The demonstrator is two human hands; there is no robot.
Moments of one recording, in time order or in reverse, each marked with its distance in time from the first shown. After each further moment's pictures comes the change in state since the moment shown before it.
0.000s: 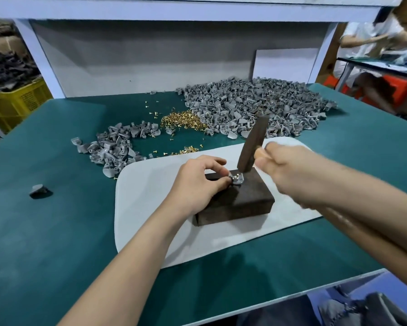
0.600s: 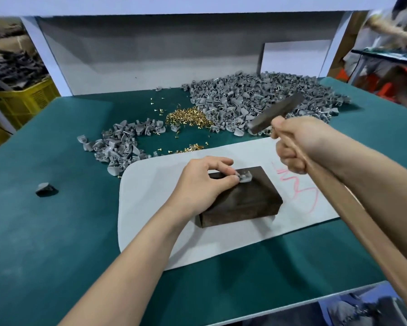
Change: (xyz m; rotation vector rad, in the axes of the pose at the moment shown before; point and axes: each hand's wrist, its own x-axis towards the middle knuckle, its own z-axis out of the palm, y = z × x) left_hand 0.000 -0.002 0.001 -0.121 -0.006 -0.091; right_hand 0.063 0.033 -0.003 0.831 -0.054 0.139
